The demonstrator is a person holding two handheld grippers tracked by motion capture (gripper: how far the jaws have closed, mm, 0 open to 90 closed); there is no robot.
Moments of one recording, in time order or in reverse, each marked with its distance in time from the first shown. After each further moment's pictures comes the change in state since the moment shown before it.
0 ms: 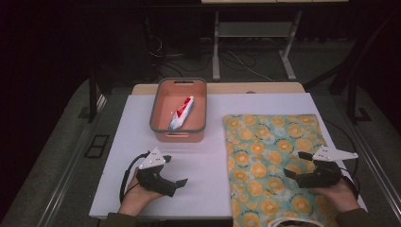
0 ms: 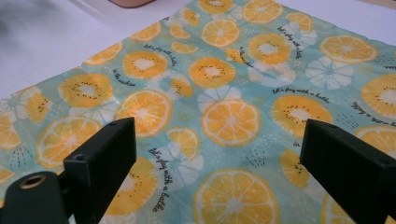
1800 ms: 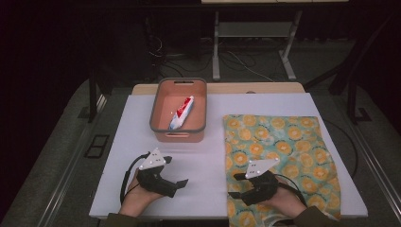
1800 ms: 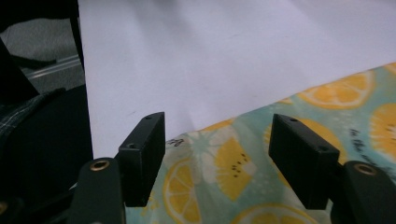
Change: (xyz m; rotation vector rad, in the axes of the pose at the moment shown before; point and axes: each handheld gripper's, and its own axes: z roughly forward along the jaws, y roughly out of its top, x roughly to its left) left arm -0.002 -0.001 0.000 -0.002 -0.003 -0.008; right arm 0.124 0.037 0.093 0.164 0.390 -0.241
